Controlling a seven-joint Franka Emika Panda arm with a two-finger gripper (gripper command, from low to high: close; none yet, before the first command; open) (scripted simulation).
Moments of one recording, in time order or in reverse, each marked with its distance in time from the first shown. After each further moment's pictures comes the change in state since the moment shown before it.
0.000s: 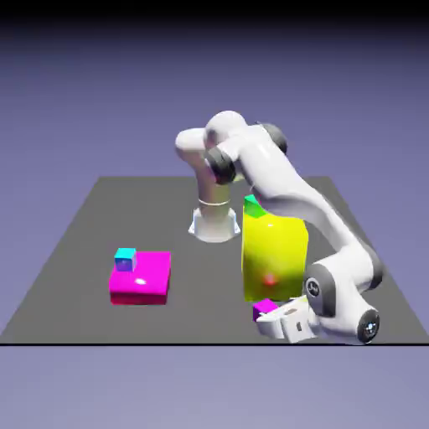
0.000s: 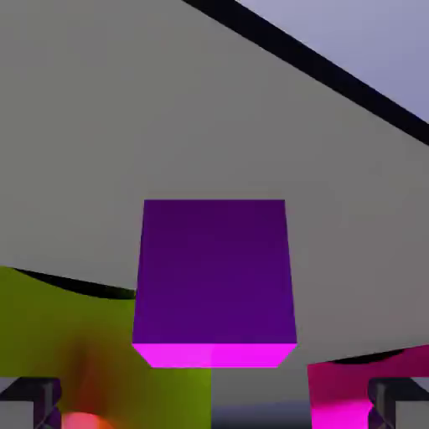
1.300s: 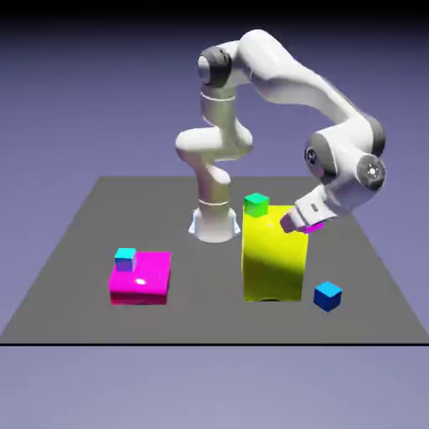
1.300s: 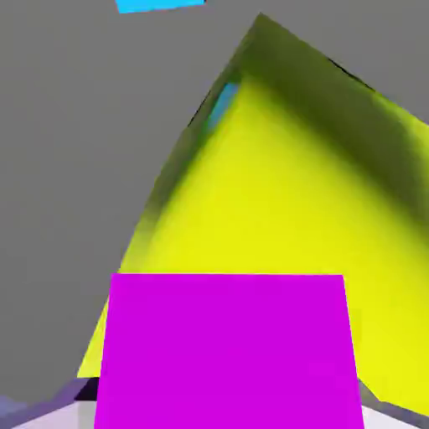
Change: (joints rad) arm -0.005 -0.868 0.022 -0.674 0.413 0.069 -0.037
